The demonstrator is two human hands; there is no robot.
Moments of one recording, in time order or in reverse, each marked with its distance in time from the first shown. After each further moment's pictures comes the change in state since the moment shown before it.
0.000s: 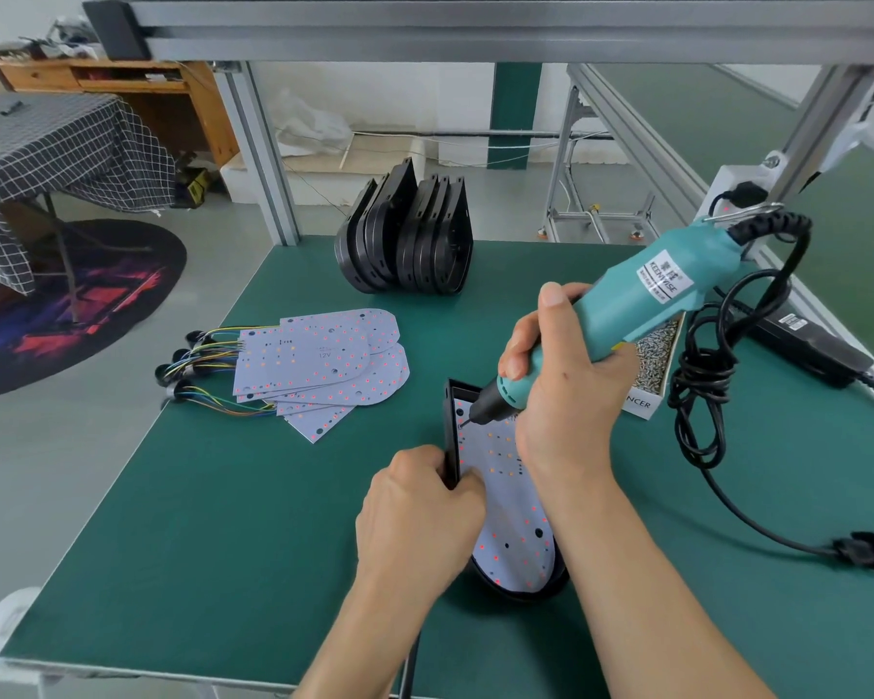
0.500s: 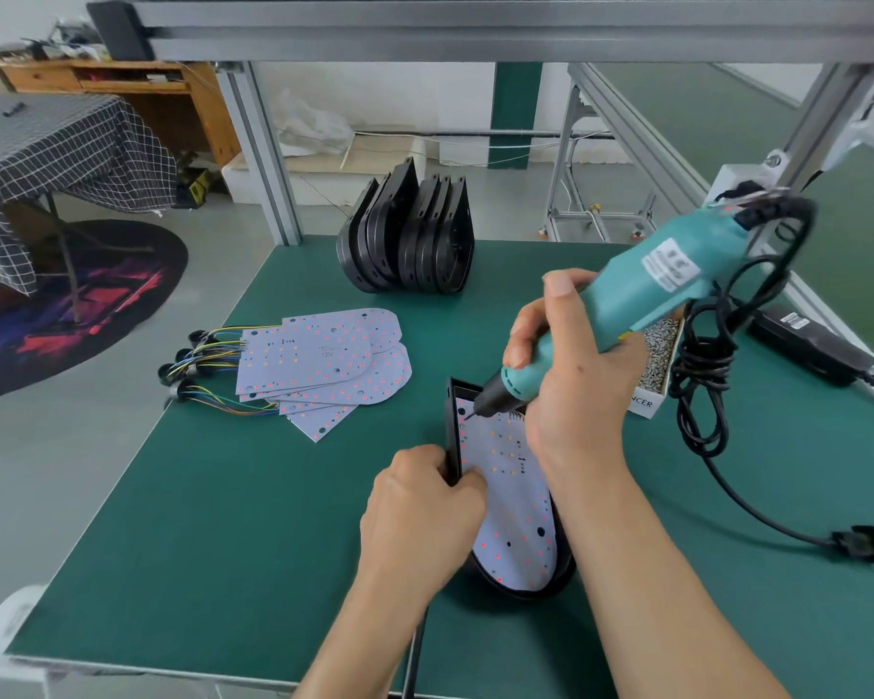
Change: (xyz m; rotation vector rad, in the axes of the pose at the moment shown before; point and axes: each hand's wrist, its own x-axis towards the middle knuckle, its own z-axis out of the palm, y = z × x) left_hand 0.002 -0.005 0.000 -0.133 -0.057 0.017; right_hand 0.005 -0.007 -0.001 0.035 -0.055 -0.003
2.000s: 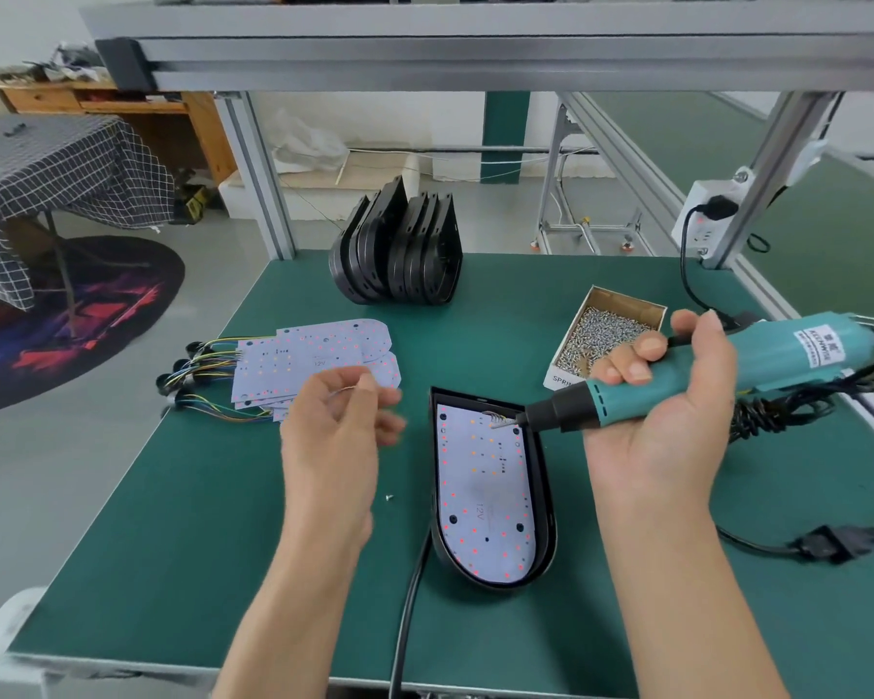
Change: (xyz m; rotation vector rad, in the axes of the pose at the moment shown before) left_hand 0.021 0.016 -0.047 -0.764 0.237 0.019; right_hand -0.010 -0.049 -0.045 0.410 0.284 0.162
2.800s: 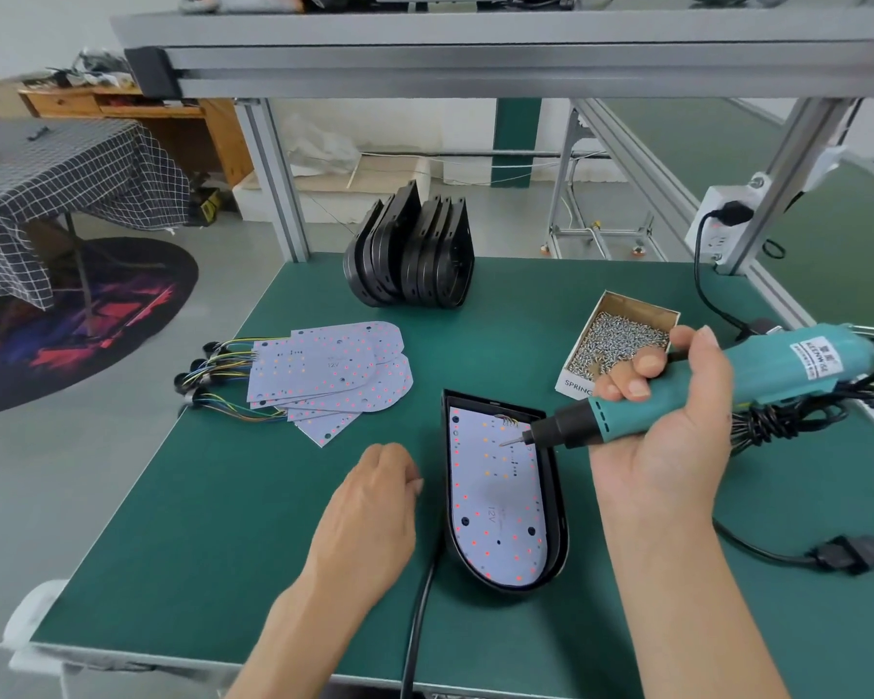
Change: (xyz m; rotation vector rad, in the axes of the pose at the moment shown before) left_hand -0.016 -0.045 -0.030 1.066 -0.380 0.348; right_hand -0.004 0.007 -0.006 -0.064 0.011 0.006
